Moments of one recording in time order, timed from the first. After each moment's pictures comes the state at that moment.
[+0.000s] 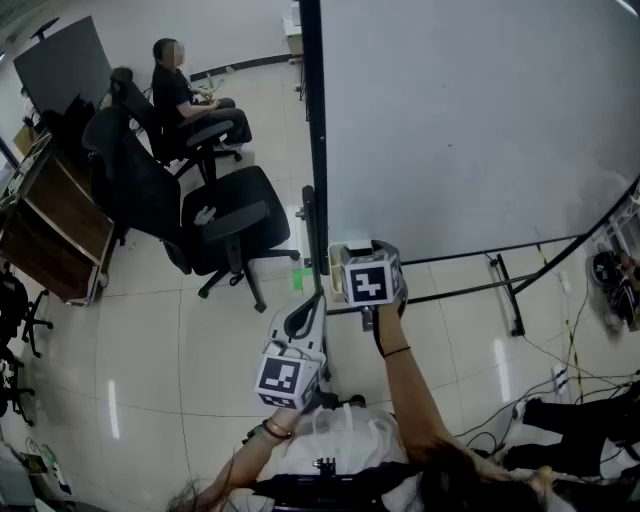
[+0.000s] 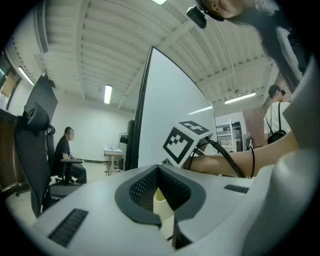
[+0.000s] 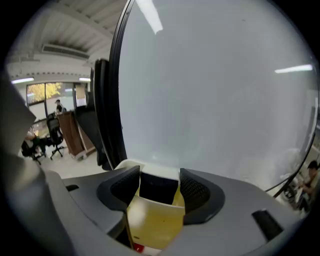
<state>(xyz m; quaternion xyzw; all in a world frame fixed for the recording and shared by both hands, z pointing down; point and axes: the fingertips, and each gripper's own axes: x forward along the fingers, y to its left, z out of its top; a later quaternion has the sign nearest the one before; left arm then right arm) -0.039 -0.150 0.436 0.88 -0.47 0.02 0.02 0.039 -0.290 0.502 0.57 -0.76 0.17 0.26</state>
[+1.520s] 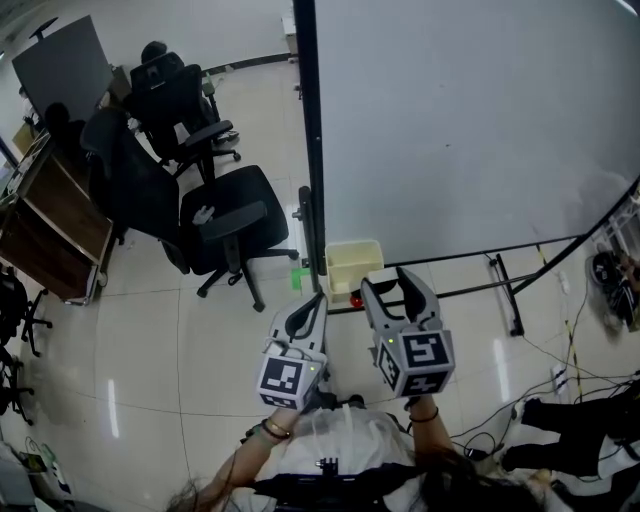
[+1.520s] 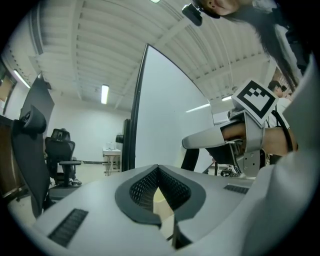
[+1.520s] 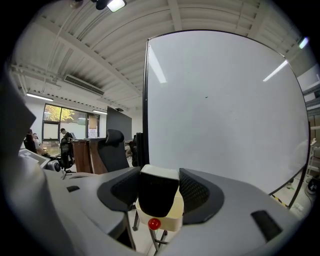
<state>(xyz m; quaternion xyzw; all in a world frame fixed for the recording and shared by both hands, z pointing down) -0.031 -0.151 0.437 0.88 -0.47 0.03 0.01 0.069 -0.179 0.399 0.56 -0.82 0.07 0.07</state>
